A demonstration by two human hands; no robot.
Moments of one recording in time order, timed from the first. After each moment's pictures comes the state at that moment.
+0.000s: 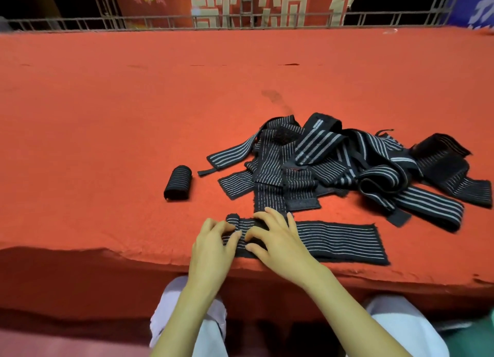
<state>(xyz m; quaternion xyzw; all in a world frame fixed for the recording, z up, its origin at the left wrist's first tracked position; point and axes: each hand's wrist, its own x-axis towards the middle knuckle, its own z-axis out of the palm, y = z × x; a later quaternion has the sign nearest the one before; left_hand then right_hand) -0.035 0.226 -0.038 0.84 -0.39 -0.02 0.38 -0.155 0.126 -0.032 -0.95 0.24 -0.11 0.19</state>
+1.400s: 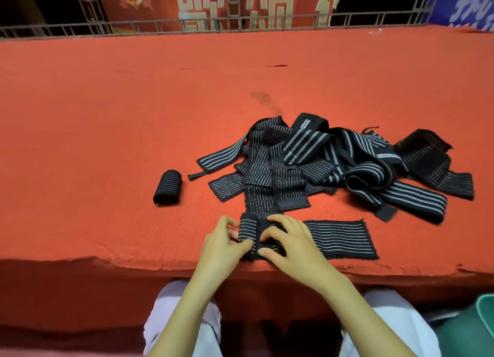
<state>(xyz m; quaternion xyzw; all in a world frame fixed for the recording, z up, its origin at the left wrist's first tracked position) -0.046 0.202 -0.035 0.78 -0.36 -0.22 0.45 -0.192 0.103 -0.053 -0.92 0.26 -0.17 0.22</state>
